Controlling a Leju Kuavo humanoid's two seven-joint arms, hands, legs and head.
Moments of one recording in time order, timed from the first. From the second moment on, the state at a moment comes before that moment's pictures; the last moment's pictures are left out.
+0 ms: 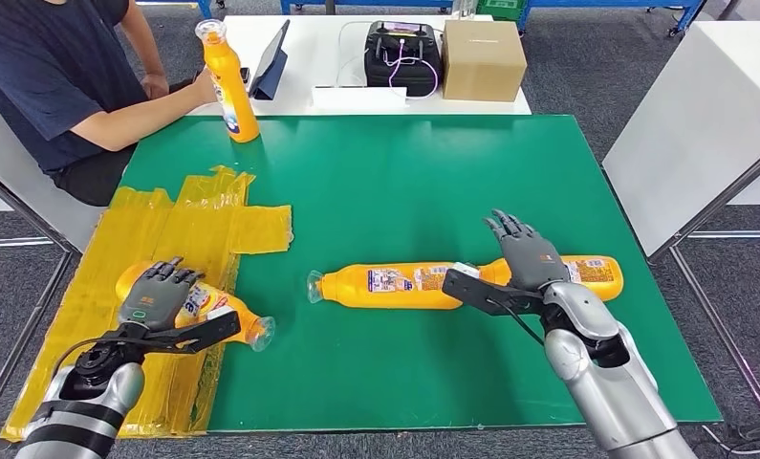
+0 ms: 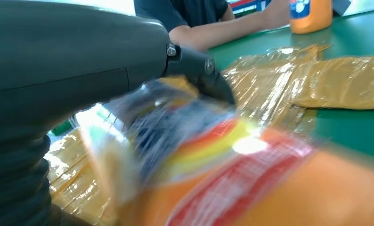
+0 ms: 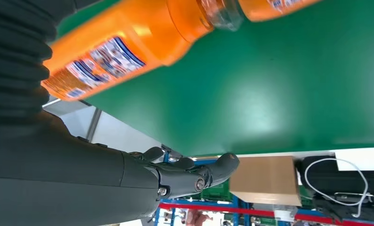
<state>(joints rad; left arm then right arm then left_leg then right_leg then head) -0.22 0.23 -0.12 -1.22 -1.27 -0.05 0.02 -0.33 -0.24 0.39 -1.41 0.87 0.27 0.14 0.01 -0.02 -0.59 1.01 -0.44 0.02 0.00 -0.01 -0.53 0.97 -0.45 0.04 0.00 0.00</state>
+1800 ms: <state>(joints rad) -0.42 0.22 -0.08 -1.11 0.26 -0.49 -0.02 -0.63 -0.05 0.82 -0.61 0.86 0.19 0.06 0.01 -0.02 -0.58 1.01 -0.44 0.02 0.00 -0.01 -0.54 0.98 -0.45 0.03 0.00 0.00</state>
